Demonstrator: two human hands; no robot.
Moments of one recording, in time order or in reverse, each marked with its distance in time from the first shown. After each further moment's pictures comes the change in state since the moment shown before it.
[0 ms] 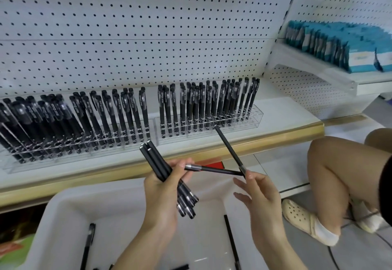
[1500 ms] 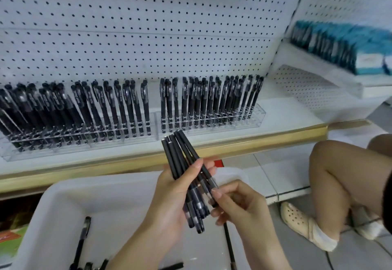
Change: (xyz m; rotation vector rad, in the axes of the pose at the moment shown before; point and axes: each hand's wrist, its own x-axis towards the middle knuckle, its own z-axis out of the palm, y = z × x) left_hand -0.030 0.021 0.013 0.186 -0.192 -0.276; right_hand -0.041 -0.021 0.009 -0.122 -0.396 0.000
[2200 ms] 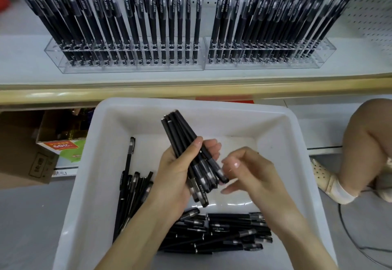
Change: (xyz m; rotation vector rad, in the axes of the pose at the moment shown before) left_hand -0.052 -0.046 -0.084 -0.241 0.147 -0.076; right_hand -0.042 0.047 0.032 -0.196 -0.330 0.060
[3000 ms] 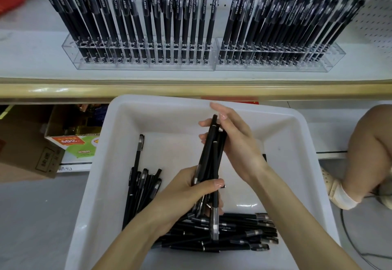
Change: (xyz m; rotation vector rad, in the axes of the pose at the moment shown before) left_hand -0.011 -0.007 -0.036 0.600 -0.304 -0.132; right_hand 0.075 0.002 0.032 0.238 -0.052 -0.013
